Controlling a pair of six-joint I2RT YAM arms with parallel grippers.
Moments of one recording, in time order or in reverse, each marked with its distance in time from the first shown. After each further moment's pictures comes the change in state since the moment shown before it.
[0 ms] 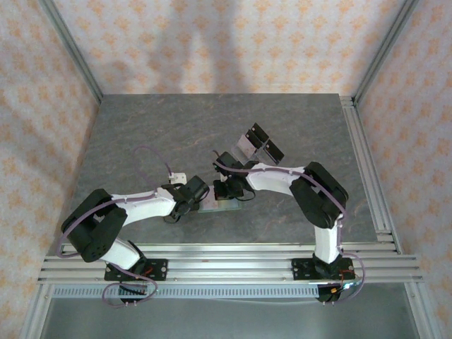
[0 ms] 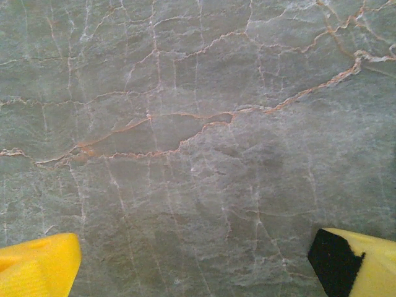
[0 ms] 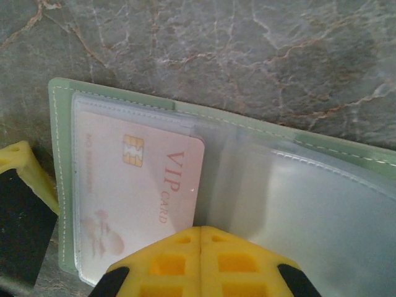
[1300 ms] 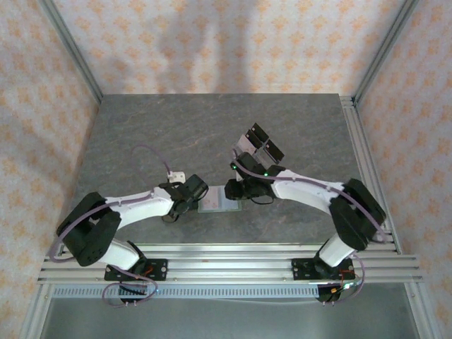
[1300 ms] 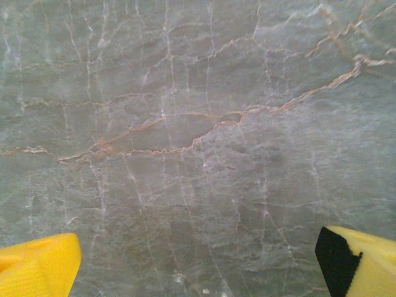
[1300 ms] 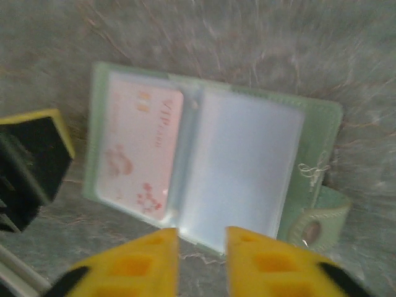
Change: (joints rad) left arm 0.000 -0.060 0.026 -0.079 0.000 0.004; right arm -0.038 -0.346 -0.208 -0.003 0.064 -0.007
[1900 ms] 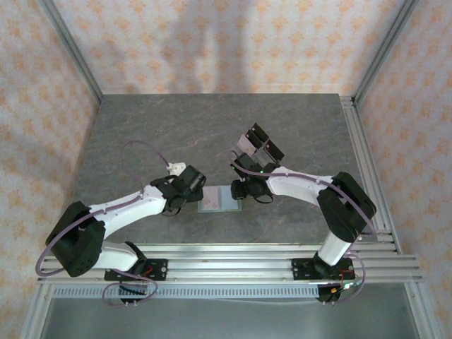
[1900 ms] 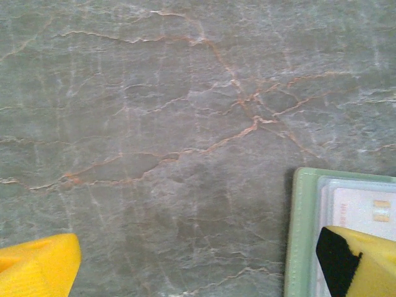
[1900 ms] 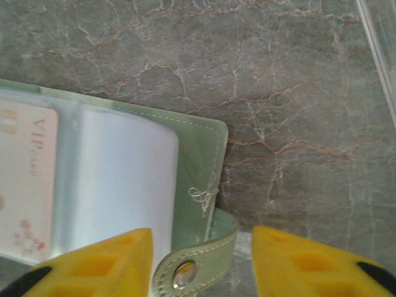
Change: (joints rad) left arm 0.027 -0.087 0.056 0.033 0.100 0.035; right arm -0.024 0.114 0.026 -0.072 0.159 -0.076
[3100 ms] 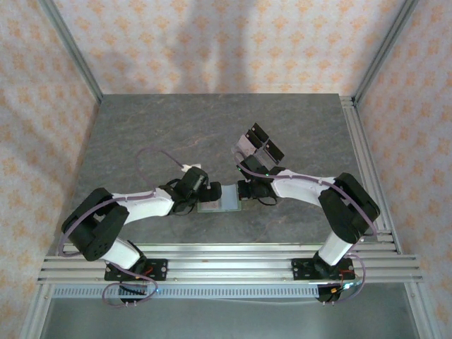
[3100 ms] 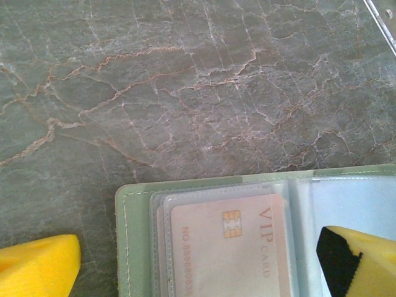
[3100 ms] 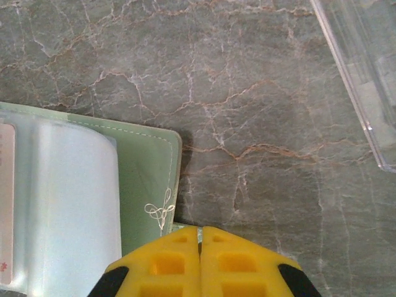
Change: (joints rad) left arm 0.013 0.153 -0.122 0.532 0.305 0.066; right arm -0.038 -0.023 -0.093 0.105 -0.011 0.028
